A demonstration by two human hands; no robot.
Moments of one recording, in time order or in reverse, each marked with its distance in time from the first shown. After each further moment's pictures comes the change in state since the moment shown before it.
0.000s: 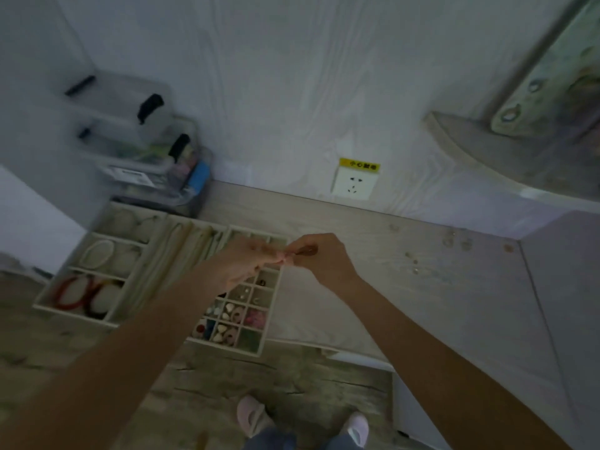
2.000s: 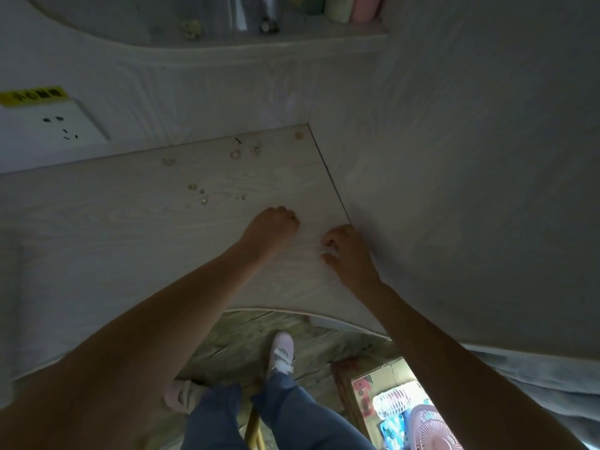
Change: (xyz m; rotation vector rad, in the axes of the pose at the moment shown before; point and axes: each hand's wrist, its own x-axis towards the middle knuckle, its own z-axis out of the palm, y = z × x) left_hand 0.076 -0.007 0.406 1.672 -0.340 0.969; right_hand -0.210 0.269 -0.233 -0.406 0.404 0.330
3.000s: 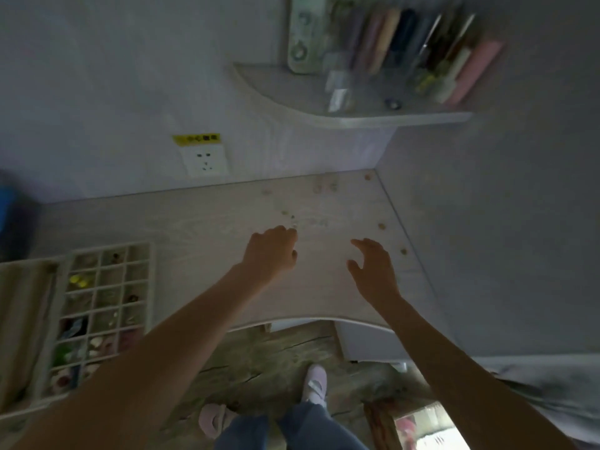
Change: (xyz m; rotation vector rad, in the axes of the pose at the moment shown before) left_hand -0.148 -0.099 -0.039 -0.338 -0.026 -0.395; right_hand -0.009 -0.133 0.036 -0.130 0.045 0.147
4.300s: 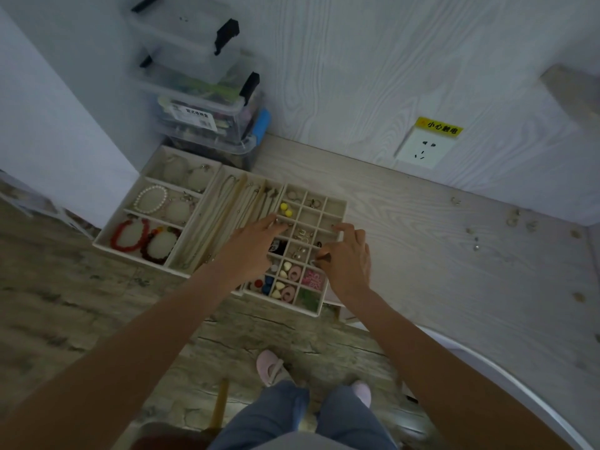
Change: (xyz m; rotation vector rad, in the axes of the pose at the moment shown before) left_hand -0.202 -0.262 0.041 -0.295 0.072 -0.397; right_hand -0.075 -0.273 0.168 -0.262 -0.203 -0.574
